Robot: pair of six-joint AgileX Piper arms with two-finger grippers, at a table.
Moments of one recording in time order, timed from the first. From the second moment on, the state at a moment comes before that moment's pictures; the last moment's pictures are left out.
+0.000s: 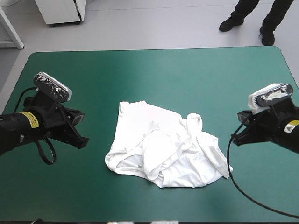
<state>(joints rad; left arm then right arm) -0.47 1.01 -1.44 -0.01 1.25 0.18 0.05 0.87 -1.17 0.34 1.06 -0.42</state>
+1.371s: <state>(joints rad) -0.47 1.44 -0.93 -0.05 0.96 0.19 0.14 0.81 -1.17 0.16 1.25 -0.23</state>
